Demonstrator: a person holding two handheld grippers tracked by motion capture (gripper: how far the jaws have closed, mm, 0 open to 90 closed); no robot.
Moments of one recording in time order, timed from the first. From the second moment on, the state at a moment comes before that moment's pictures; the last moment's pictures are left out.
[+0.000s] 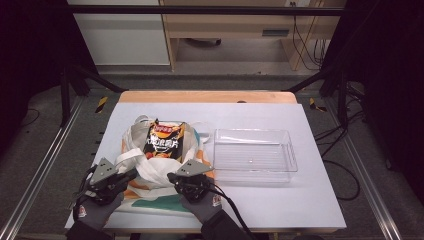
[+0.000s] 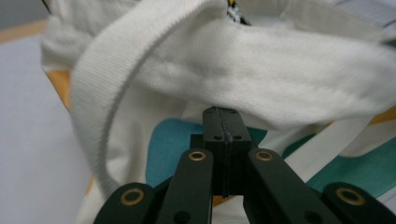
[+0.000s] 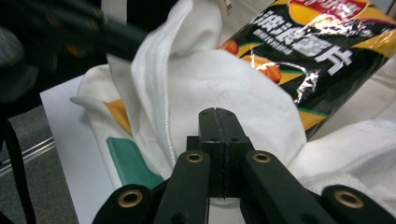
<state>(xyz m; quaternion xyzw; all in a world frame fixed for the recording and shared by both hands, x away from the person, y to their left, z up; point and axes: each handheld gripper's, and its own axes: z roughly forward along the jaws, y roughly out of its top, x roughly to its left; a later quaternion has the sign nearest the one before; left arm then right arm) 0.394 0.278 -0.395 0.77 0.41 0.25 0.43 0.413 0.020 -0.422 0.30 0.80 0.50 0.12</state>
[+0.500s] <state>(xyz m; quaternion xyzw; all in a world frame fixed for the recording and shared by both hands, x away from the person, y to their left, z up) 0.449 0.233 -0.372 0.79 0.39 0.22 0.42 0.406 0.029 -0.440 0.30 0.81 0.49 0.11</state>
